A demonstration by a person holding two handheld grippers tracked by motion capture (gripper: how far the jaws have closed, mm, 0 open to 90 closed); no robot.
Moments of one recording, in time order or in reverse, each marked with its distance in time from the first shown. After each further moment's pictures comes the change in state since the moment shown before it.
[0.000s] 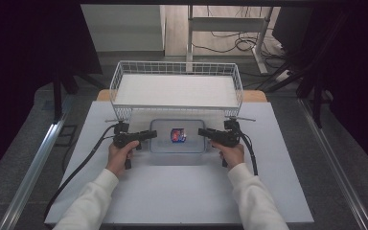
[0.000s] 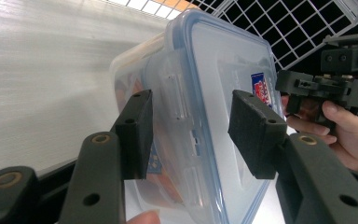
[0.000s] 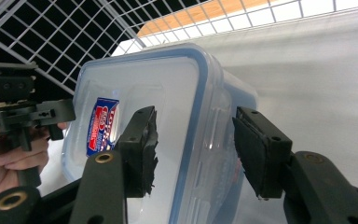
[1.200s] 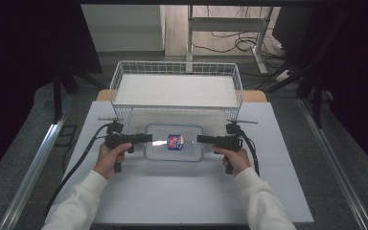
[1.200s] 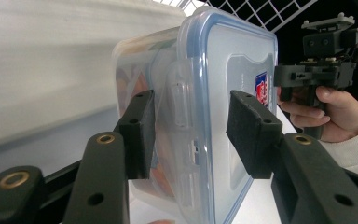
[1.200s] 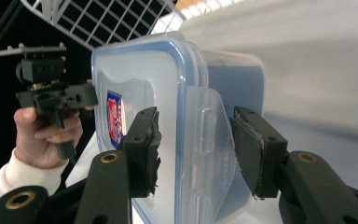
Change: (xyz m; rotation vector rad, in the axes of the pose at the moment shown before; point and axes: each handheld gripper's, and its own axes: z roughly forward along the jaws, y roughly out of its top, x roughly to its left) left arm -0.025 0.008 -0.031 0.101 -0.023 0.062; right arm 0.016 -0.004 -0.022 0.099 0.147 0.108
